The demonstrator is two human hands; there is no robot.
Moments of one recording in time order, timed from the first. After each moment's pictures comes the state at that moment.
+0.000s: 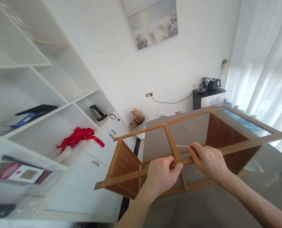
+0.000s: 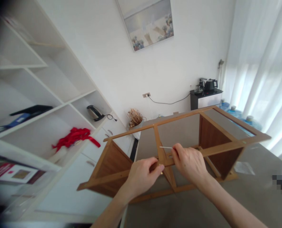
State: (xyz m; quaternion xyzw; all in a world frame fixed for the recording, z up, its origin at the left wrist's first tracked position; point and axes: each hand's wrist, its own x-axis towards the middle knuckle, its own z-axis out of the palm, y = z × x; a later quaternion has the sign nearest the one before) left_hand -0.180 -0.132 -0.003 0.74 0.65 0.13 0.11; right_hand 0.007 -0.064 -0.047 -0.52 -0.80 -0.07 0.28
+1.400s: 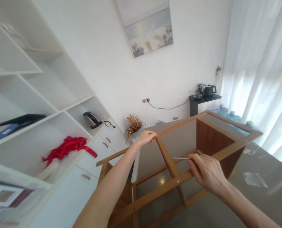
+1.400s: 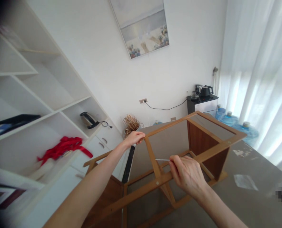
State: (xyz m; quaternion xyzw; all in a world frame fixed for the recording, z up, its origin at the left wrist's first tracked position) left_hand -0.255 0.081 0.007 0.67 0.67 0.20 0.25; right_hand 0.020 -0.026 -0.053 -0.40 -0.83 -0.04 0.39
